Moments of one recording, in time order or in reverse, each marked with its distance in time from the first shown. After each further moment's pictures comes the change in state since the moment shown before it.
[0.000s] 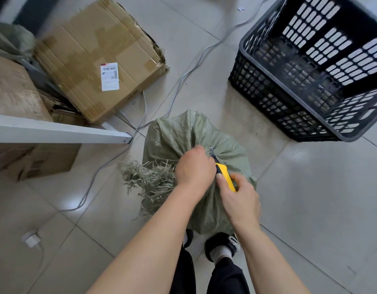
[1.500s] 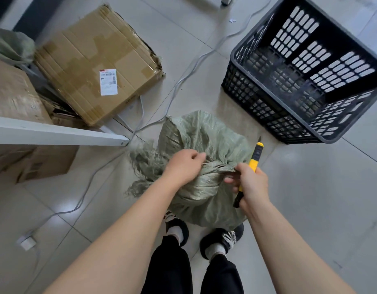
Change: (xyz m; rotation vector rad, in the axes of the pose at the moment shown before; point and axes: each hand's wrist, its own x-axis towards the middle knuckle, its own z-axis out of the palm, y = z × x) left_hand -0.007 -0.012 -0.033 -0.148 -0.231 0.089; right_hand 0.017 -0.025 -0.038 0.780 0.010 0.292
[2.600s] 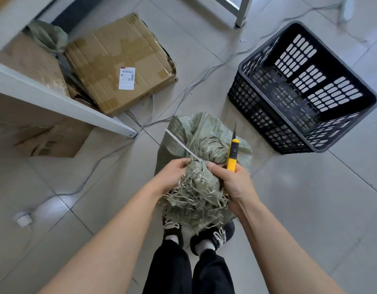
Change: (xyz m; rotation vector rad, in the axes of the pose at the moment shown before) left_hand -0.079 -0.036 0.000 -0.575 -0.175 0.007; right_hand -0.073 0.011 -0.018 -0.049 -0.422 -0.065
